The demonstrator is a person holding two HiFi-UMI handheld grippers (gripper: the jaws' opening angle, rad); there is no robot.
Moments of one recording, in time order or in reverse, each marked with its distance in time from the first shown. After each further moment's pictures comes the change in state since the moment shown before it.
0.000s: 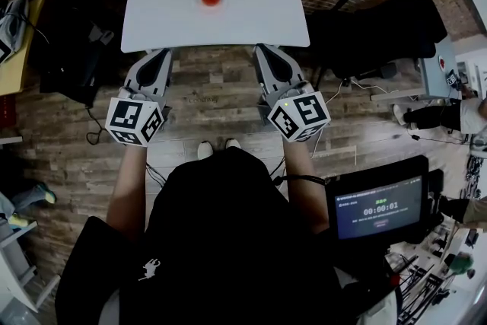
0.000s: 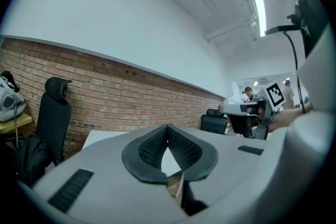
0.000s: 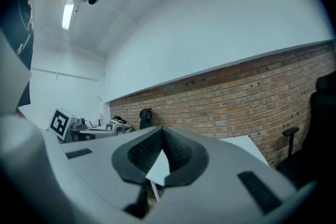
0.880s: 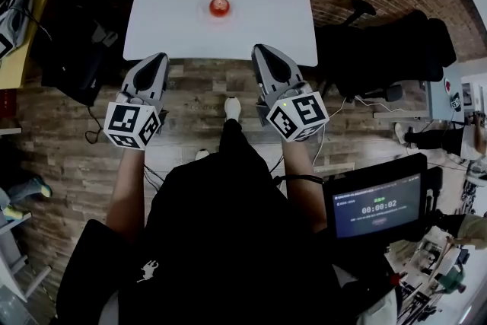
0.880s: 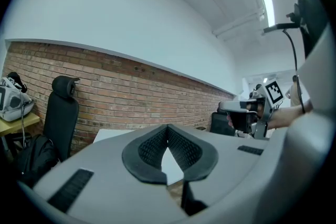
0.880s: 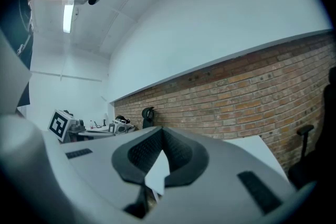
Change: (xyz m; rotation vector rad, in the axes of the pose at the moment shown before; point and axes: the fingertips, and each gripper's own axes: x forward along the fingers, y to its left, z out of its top) left arm 0.025 0.044 -0.014 -0.006 0.017 0.092; right arm 0.061 -0.025 -0.010 0.006 0.008 0.078
